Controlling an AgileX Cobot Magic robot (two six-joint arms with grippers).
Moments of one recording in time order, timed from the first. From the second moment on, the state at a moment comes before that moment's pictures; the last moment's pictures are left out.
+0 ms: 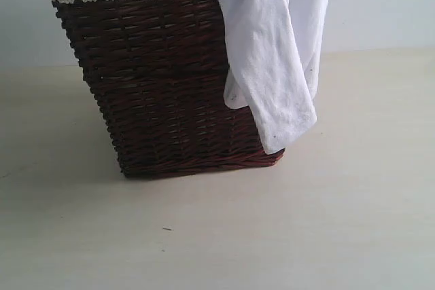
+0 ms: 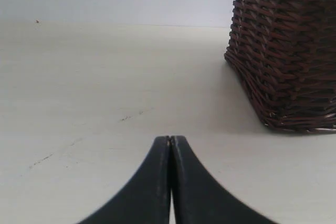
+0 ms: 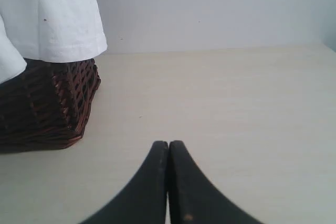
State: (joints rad) left arm 0.02 0.01 0.00 -0.19 0.37 0.10; right arm 0.09 0.01 0.00 -0.04 0.30 0.11
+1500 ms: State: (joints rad) left arm 0.02 0.01 0.00 -0.19 0.37 0.10; right arm -0.07 1.44 -0.93 0.99 1.07 -1.51
